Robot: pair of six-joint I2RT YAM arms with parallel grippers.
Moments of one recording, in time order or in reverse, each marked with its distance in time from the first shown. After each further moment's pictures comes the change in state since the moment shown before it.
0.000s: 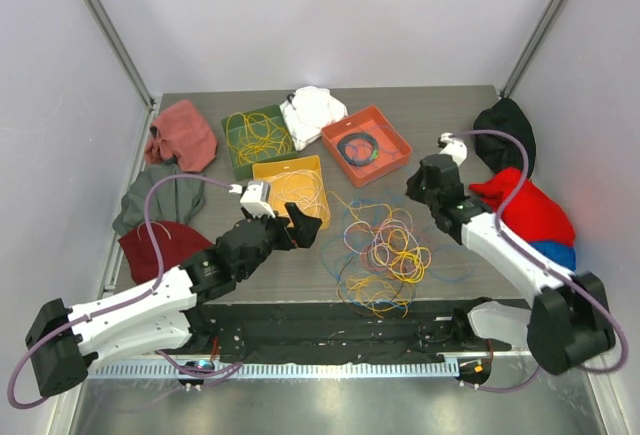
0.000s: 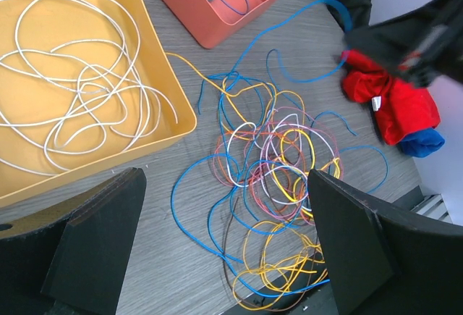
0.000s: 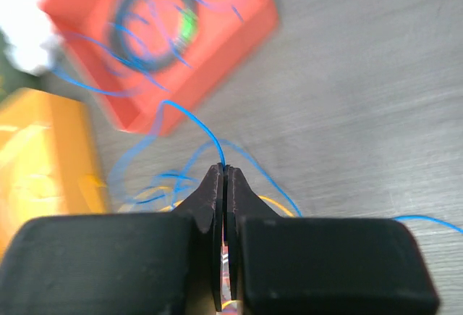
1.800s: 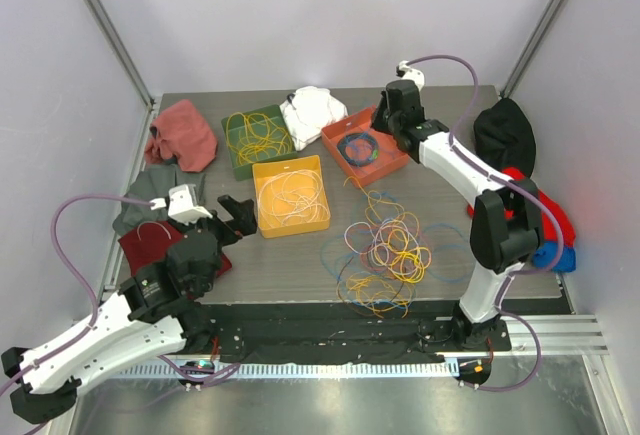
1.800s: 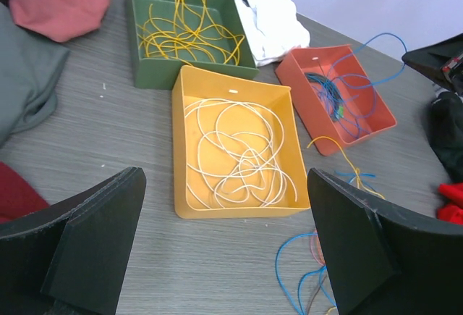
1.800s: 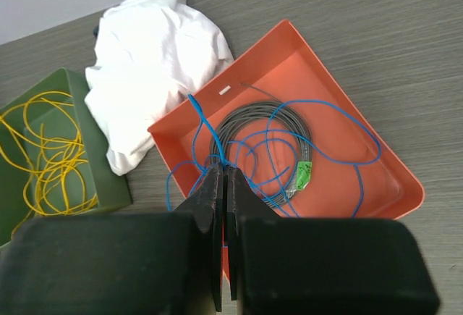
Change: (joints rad) left arm 0.000 -0.357 0.137 -0.494 -0.498 0.043; right arm 0.015 0.566 0.744 -0.043 -0.079 -0.076
